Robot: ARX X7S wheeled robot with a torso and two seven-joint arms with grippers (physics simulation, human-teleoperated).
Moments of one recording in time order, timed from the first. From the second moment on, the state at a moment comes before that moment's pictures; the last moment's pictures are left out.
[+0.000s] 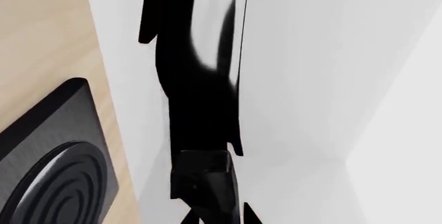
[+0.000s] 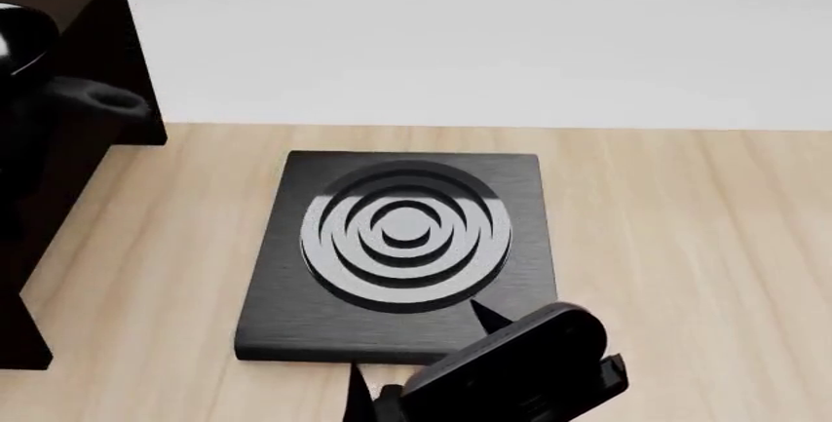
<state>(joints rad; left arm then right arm) -1.30 -0.49 0.48 -1.29 -2.29 -0.61 -0.17 0.47 0.59 -0.50 -0.78 0.77 0.92 0.48</state>
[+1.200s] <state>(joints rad) -1.00 -0.92 1.02 -0.23 -2.87 0.00 0.04 0.38 0.61 -0.52 -0.74 0.72 0.80 0.46</state>
